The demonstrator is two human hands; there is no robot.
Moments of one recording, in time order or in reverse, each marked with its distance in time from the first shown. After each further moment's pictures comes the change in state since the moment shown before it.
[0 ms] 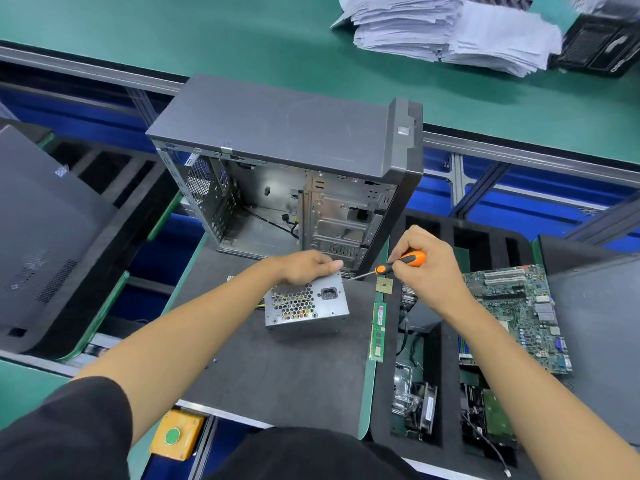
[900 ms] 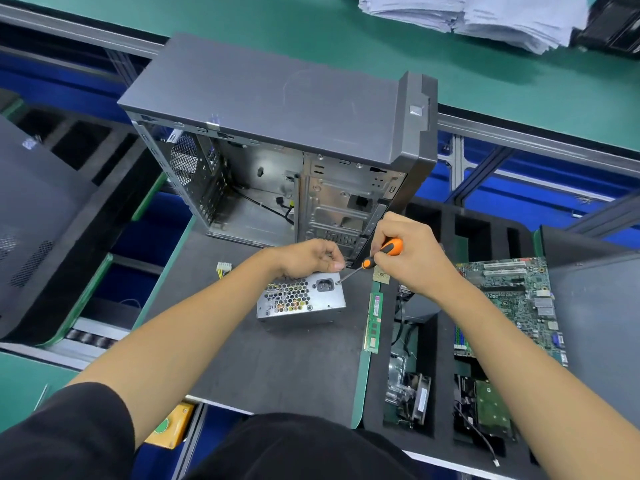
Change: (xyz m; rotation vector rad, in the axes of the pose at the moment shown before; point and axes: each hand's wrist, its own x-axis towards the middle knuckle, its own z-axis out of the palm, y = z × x) left_hand 0.030 -0.017 0.012 -0.332 -0.072 0.033; right_hand 0.026 -0.002 0.015 -0.166 -0.202 -0.030
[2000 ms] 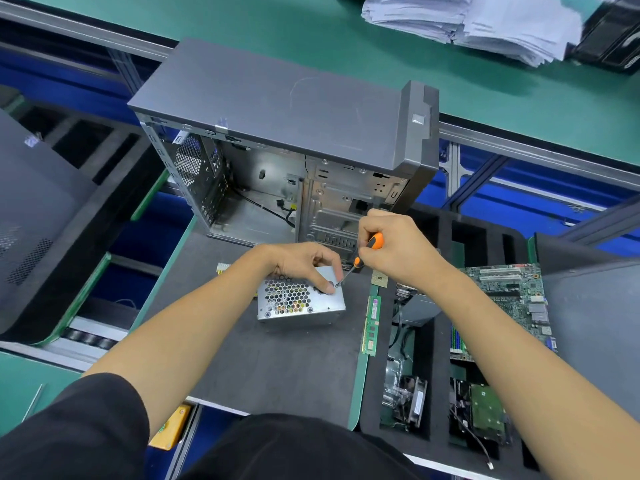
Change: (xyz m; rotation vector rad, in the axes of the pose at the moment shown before) left_hand -0.013 0.006 -0.012 0.037 -0.205 0.142; right_hand 0.021 -0.021 0.003 -0.130 -0.105 0.010
